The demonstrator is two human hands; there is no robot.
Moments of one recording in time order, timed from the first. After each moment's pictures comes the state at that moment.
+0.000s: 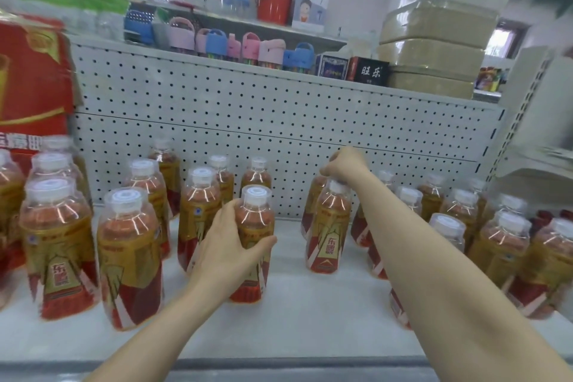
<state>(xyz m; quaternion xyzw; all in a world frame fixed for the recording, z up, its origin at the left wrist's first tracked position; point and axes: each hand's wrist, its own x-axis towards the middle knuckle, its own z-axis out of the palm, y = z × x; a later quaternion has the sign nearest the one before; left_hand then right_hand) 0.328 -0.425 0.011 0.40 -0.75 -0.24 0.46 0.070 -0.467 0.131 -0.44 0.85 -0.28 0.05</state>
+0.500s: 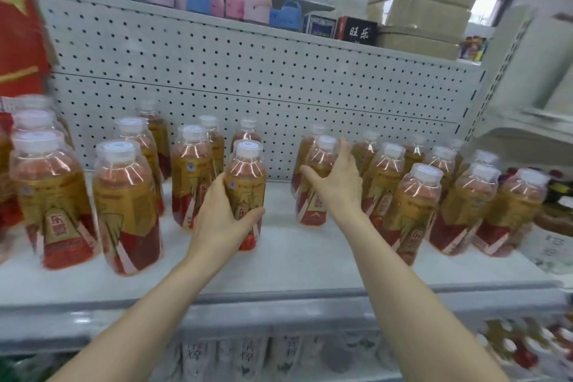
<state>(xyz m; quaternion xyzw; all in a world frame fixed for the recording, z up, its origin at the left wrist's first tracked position) 0.332 -0.412 -0.015 0.42 -0.74 -0.26 0.46 0.126 -0.370 0.035 -0.46 0.77 -0.44 -0.08</state>
